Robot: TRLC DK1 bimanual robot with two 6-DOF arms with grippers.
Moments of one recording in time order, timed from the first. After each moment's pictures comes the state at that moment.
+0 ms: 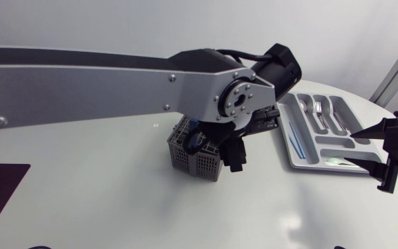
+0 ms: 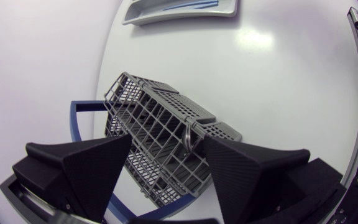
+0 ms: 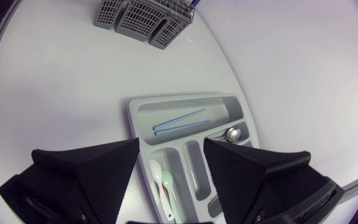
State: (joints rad) left arm -0.99 2.00 1.69 -0.75 -0.46 0.59; right arm -0.62 1.34 0.78 -0.52 -0.73 -1.74
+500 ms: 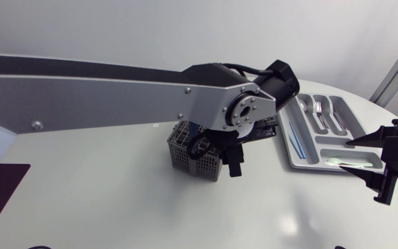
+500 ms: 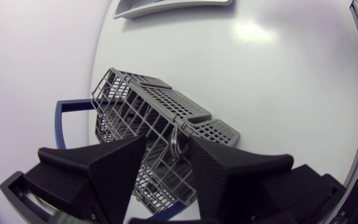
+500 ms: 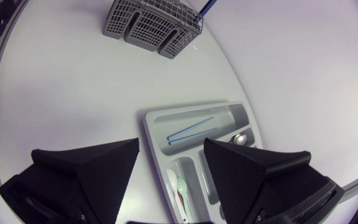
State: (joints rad) left arm -0.99 2.05 1.70 -0.75 -0.47 0.58; right arm -0.61 1.23 0.69 -0.55 -0.75 -1.73
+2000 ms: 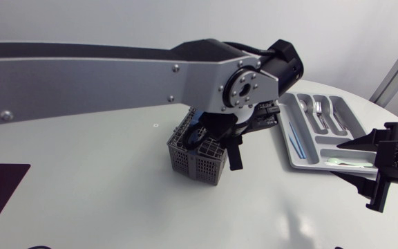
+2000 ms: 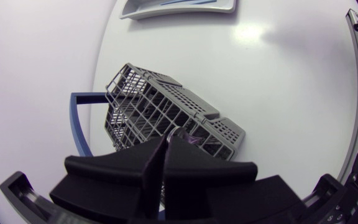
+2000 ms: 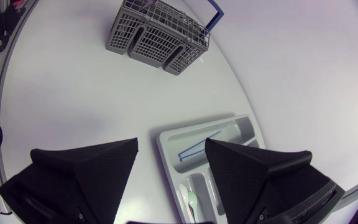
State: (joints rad) left arm -0.98 2.02 1.76 -0.86 -0.45 0.55; right arm -0.53 1.11 0.63 -0.58 -0.76 -1.65
